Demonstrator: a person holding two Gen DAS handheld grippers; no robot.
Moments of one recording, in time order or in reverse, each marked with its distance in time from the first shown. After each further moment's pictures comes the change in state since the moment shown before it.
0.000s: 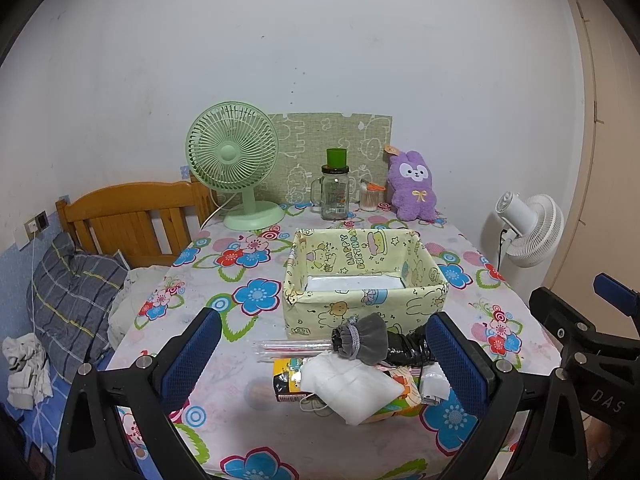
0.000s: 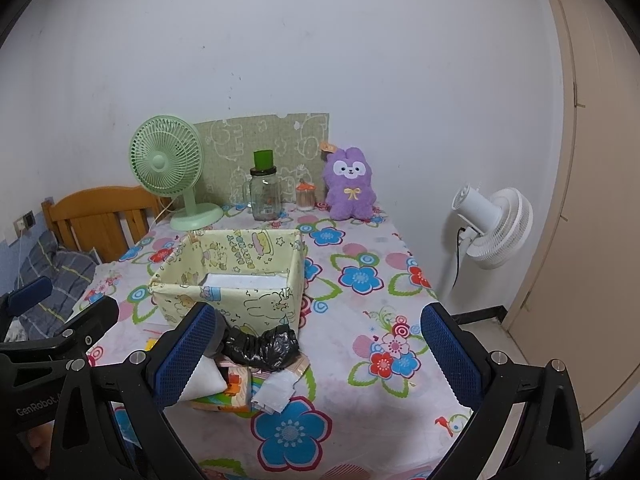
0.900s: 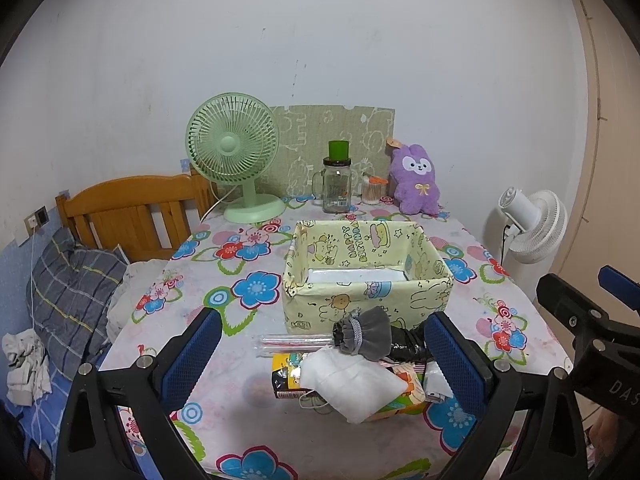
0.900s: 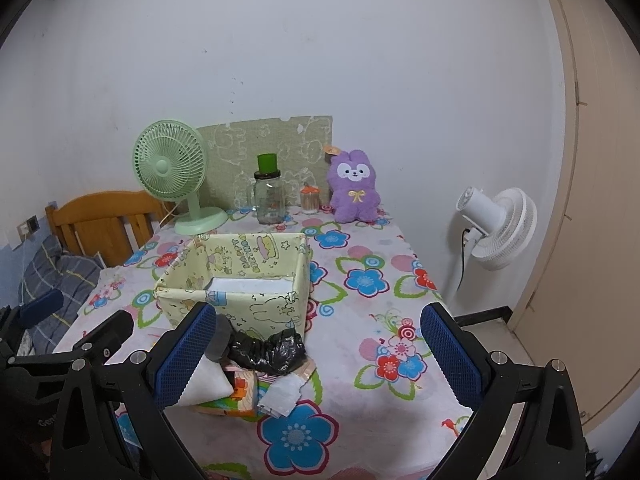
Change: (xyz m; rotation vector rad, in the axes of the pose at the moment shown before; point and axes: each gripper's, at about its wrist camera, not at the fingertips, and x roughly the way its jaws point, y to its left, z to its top) left arm 0.010 -0.003 -0.006 0.004 0.023 0.010; right arm 0.001 0.002 -0.001 0.008 -0.009 0.019
